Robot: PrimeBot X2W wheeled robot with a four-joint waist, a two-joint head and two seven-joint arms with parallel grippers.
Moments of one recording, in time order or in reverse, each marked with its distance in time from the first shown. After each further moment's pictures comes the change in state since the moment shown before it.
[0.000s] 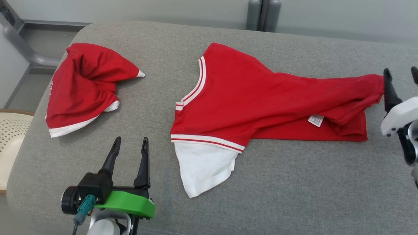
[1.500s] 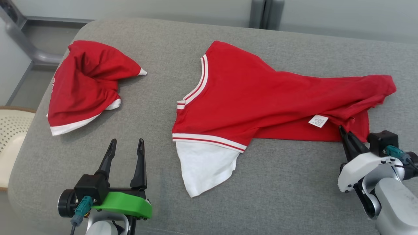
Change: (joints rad) left arm 0.005 0.000 0.018 0.004 -0.002 0.005 0.000; right arm 0.271 0.118 0.104 -0.153 -0.035 0.000 0.000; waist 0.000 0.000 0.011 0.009
